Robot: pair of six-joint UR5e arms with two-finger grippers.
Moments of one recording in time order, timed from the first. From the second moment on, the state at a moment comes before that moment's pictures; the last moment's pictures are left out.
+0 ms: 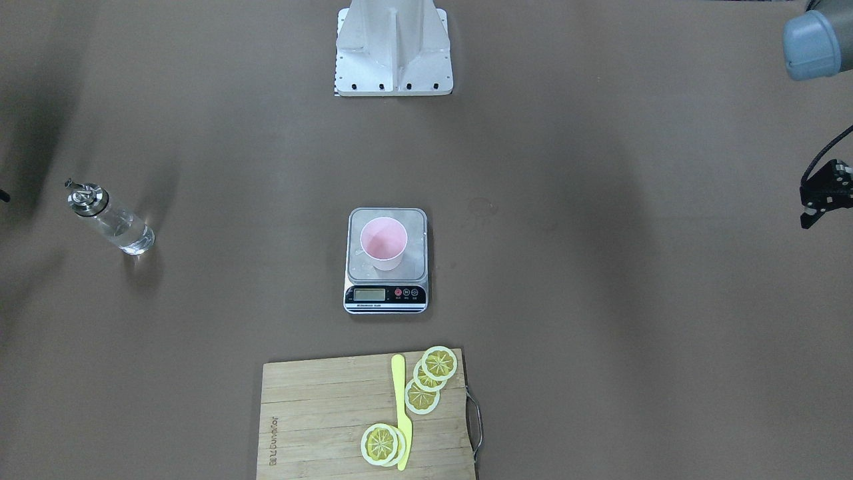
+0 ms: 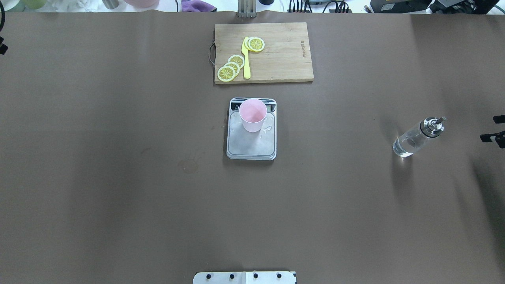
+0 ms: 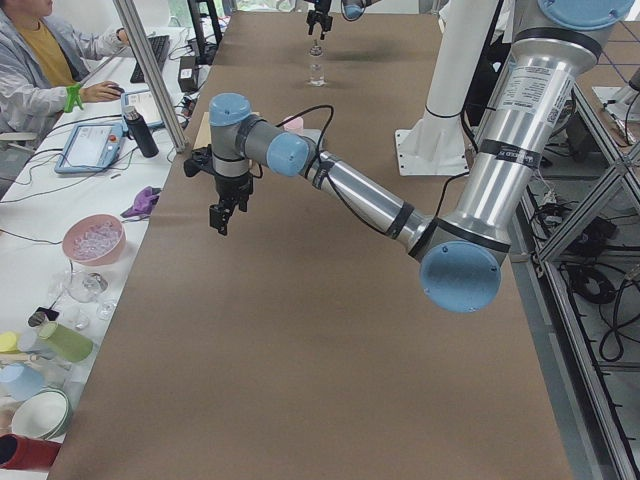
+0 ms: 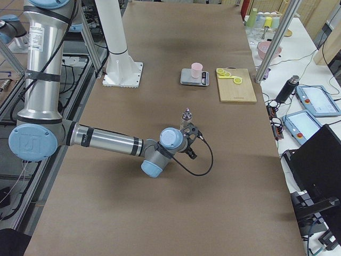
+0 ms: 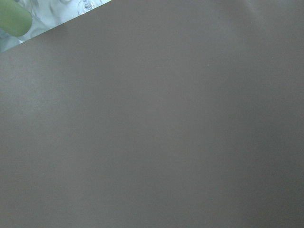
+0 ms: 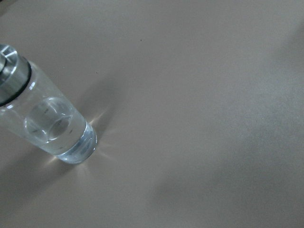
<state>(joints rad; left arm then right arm) -1.33 -1.89 -1.80 -1.43 -2.17 -0.08 1.26 -1.71 1.42 -0.29 2.44 0.22</state>
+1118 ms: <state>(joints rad) -1.37 -1.89 -1.75 -1.43 -2.17 0.00 0.98 -1.69 1.40 0.10 2.22 0.54</state>
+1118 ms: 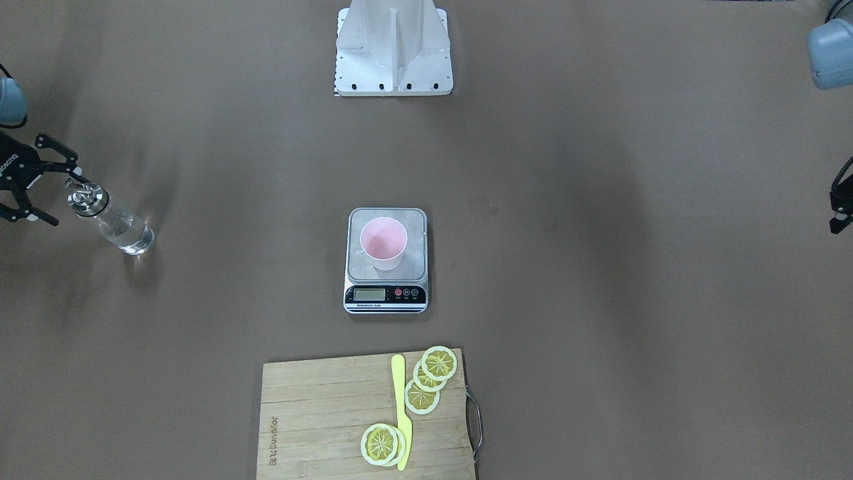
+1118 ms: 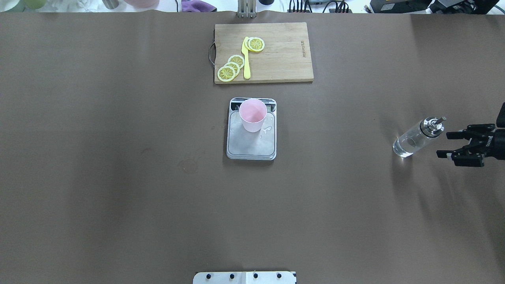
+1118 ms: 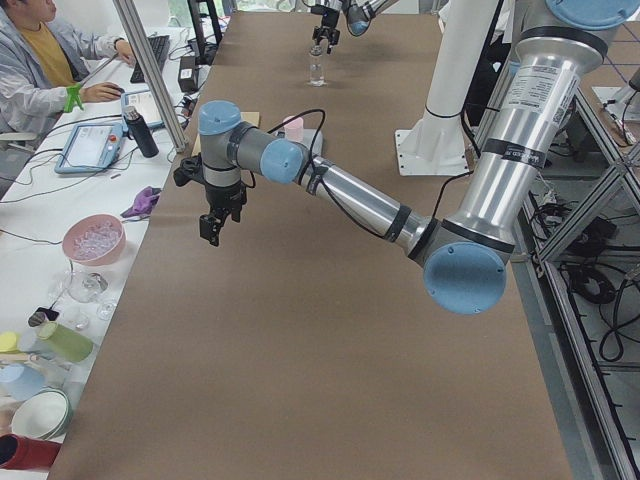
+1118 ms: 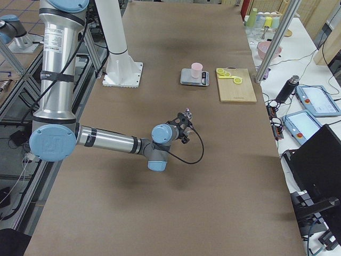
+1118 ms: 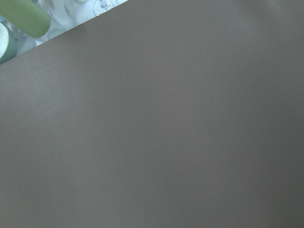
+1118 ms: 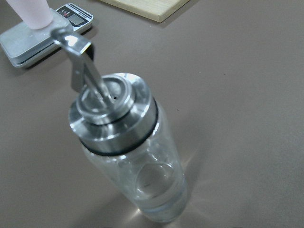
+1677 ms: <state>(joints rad) -1.37 -1.91 -1.75 -1.42 -2.17 0.00 0.85 -1.69 1.36 0.24 1.99 0.60</state>
